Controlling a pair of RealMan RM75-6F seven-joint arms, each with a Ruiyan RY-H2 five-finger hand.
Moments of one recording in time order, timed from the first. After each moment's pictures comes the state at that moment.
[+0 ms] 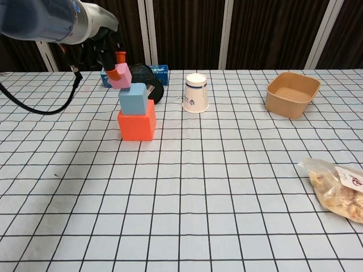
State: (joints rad) left arm -1.26 -1.51 -0.45 -1.67 -0.04 1.36 1.06; right arm 0.19 -1.08 0.04 -1.60 -1.33 1.18 -0.01
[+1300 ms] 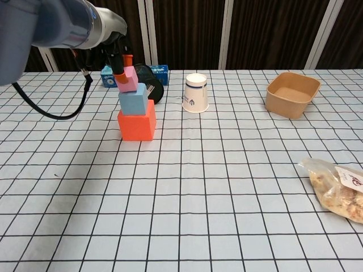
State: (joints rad) left arm -1.27 -1.59 -0.49 -1.63 -0.03 1.41 1.12; right arm 0.18 -1.07 0.04 -1.60 -1.33 1.19 0.02
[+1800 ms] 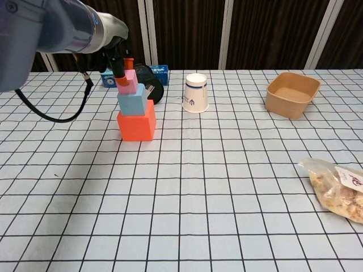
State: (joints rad) left arm -1.26 -1.60 -0.49 -1.61 -0.02 1.39 1.13; right arm 0.18 -1.07 0.04 -1.60 -1.33 1.18 0.03
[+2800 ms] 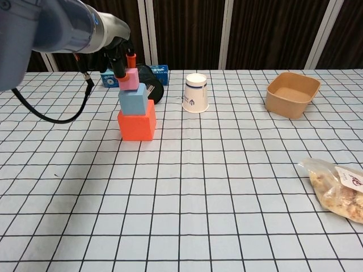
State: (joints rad) left arm -1.25 -1.59 -0.49 -1.63 -0.01 1.40 1.17; right arm 0.18 -1.06 0.04 -1.61 -1.32 1.17 0.02
